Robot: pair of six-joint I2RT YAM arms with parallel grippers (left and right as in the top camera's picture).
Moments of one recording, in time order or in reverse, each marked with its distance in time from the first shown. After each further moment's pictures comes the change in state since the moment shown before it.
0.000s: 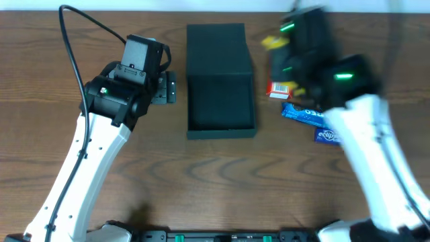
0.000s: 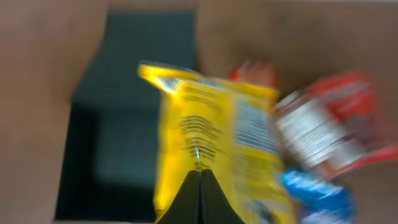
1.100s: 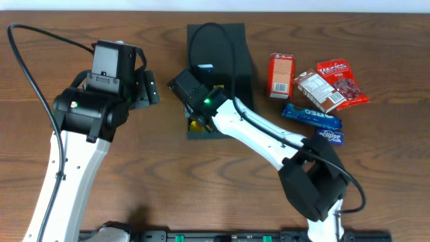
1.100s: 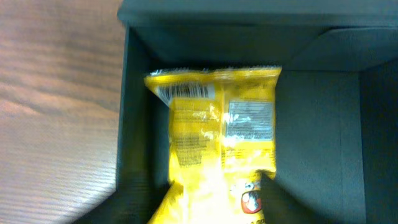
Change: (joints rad) left arm 0.093 -0.095 0.000 -0.077 0.023 -0.113; right arm 0.340 0.425 -0.143 0.395 0.129 0.279
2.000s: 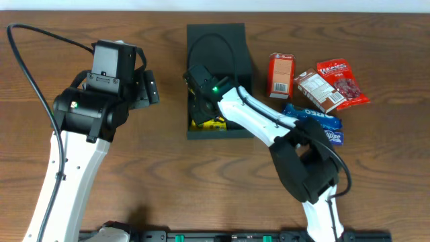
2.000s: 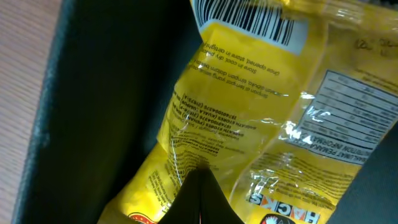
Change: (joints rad) left arm 0.000 0.000 0.000 0.004 0.000 0.000; right arm -0.110 0.112 0.019 -0.042 -0.386 -0.342
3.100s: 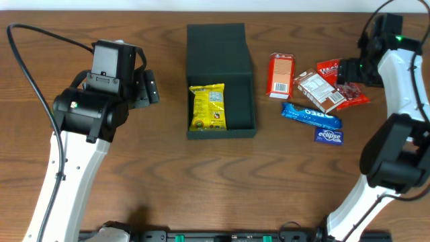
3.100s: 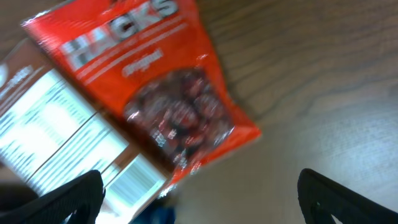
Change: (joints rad) left arm 0.000 -0.001 0.000 0.006 0.000 0.005; right arm -0.947 -0.080 0.158 -0.278 0.179 -0.388
